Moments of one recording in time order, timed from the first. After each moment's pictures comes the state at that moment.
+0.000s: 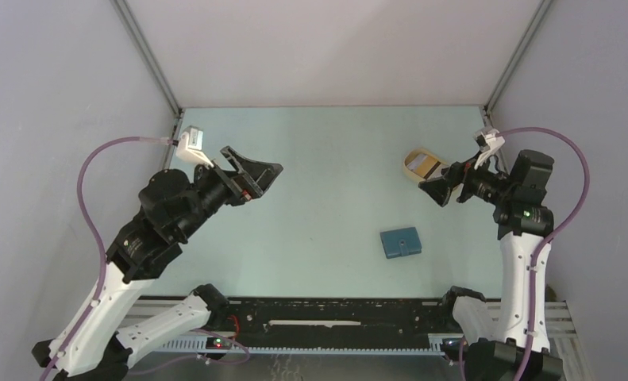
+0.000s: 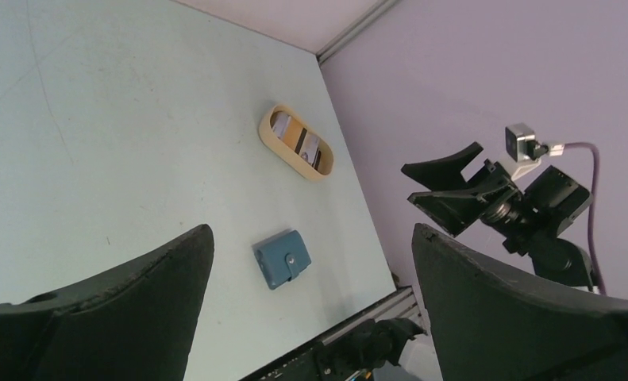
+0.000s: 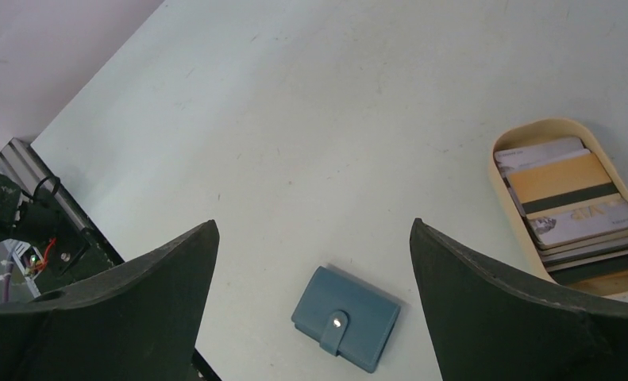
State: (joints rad) left arm -0.70 0.75 1.21 -0.58 -0.12 -0.79; right arm -0.29 0.88 1.01 -0.59 -0.99 -0.12
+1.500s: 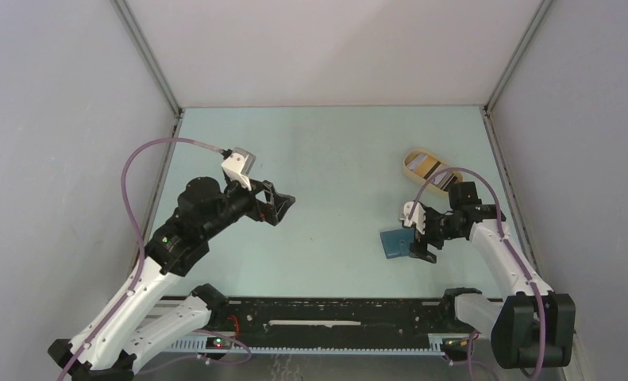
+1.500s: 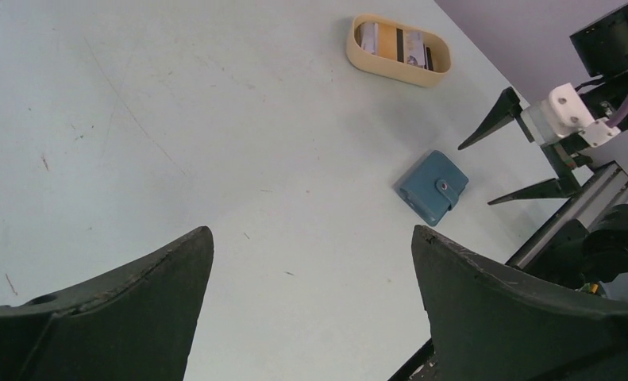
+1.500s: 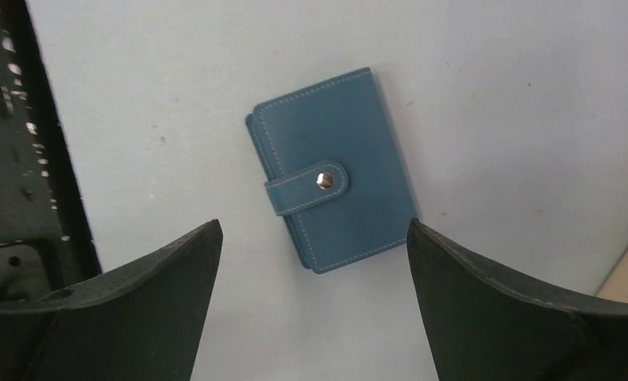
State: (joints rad) left arm -0.61 0.73 0.90 -0.42 0.09 -0.25; right arm 0.02 1.07 0.69 -0.90 -0.73 -1.30
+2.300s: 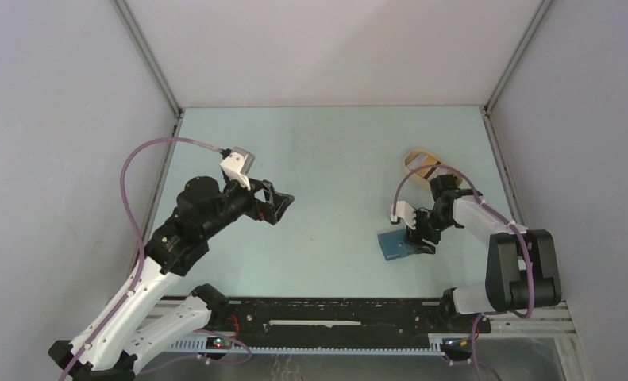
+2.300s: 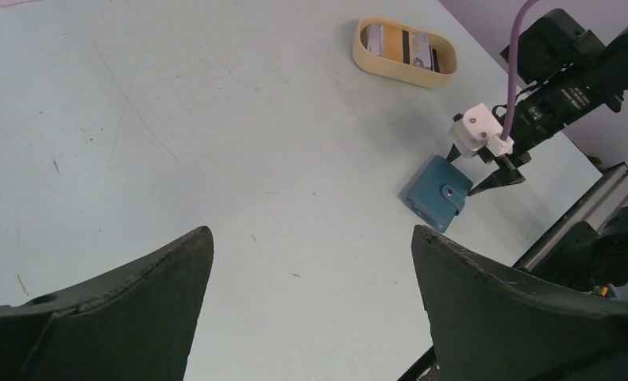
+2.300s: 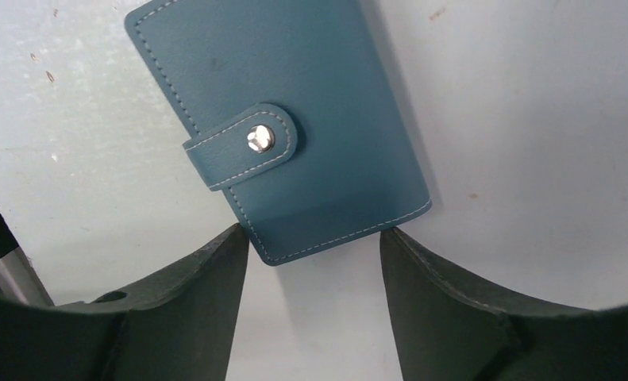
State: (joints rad) left arm -0.59 0.73 0.90 -0.42 0.09 -0.24; right arm 0.08 1.39 0.73 -0.78 -0.47 -1.28
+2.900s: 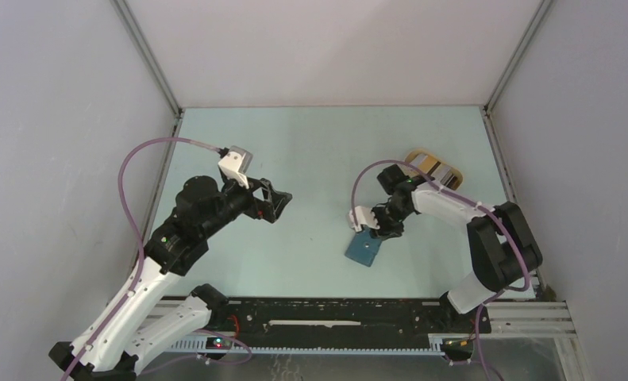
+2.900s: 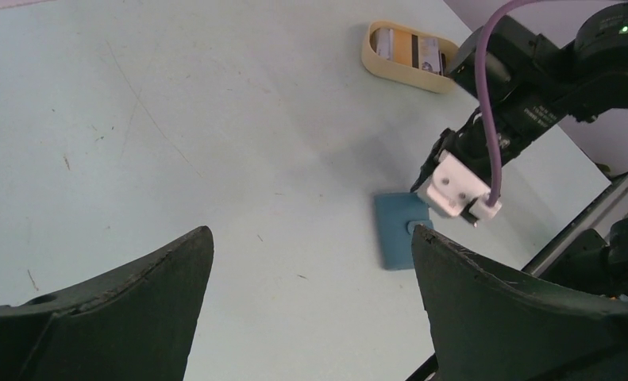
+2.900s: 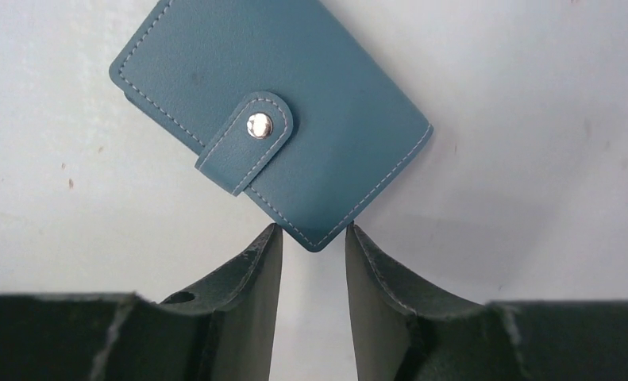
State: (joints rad) left arm -0.58 0.73 0.90 -0.42 0.09 -0.24; right arm 0.44 1.56 0.95 -0.80 -0.45 -1.35
